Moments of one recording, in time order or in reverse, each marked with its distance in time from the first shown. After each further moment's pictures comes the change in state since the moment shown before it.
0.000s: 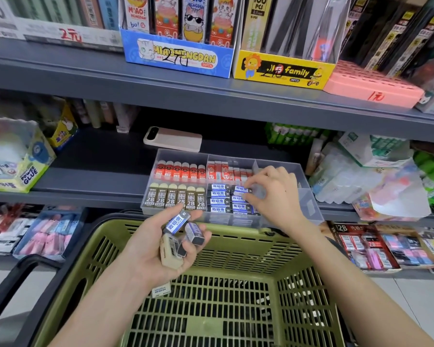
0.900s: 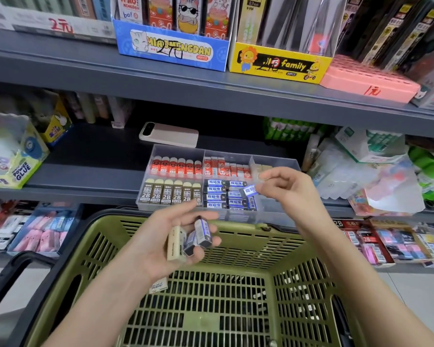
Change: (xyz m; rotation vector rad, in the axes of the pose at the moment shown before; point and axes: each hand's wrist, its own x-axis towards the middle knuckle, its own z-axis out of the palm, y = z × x) left_hand 0.001 -0.005 0.010 0.352 -0.091 0.087; right_hand -0.024 -0.011 -0.057 1.023 -0.113 0.354
